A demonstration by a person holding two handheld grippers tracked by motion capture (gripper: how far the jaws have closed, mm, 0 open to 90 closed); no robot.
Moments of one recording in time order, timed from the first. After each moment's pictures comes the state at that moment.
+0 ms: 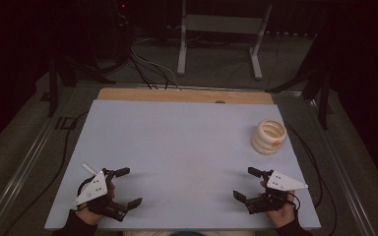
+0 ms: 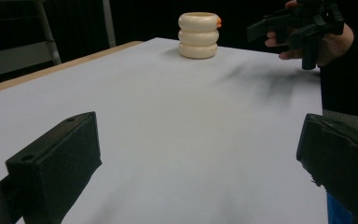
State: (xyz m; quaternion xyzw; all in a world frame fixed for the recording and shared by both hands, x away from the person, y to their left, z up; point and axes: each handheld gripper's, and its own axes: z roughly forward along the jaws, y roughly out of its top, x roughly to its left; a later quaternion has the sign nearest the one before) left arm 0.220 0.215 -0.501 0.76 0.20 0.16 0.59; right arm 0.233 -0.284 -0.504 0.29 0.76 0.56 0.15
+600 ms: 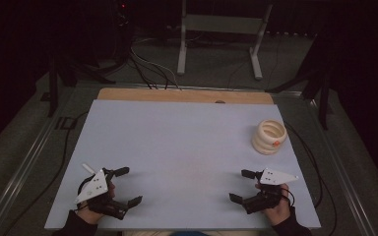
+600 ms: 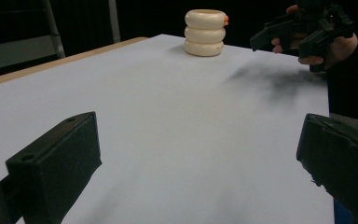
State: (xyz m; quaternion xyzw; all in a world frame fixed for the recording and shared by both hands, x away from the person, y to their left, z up) left arm 0.222 0.216 -0.503 0.76 0.22 0.15 0.59; right arm 0.244 -0.275 -0.506 0.29 0.79 0.53 0.08
